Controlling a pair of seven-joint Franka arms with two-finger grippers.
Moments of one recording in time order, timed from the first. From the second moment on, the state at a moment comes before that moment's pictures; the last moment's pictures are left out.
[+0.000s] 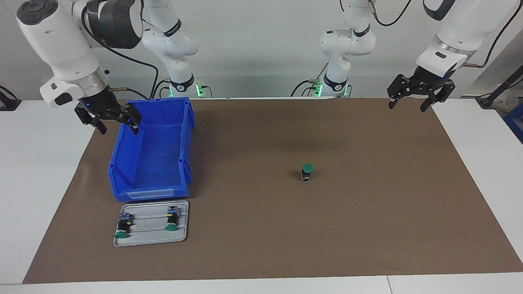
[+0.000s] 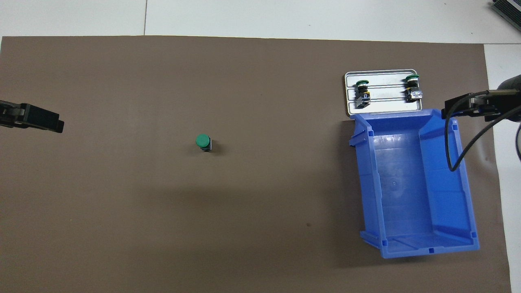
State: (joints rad) left arm -0.14 0.02 0.07 -1.46 -0.04 1.46 0.10; right arm -0.19 0.08 0.15 -1.57 0.00 1.69 0.03
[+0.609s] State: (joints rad) left arm -0.14 -0.03 0.07 -1.54 -0.04 1.44 0.09; right arm -0.19 0.08 0.15 -1.57 0.00 1.69 0.04
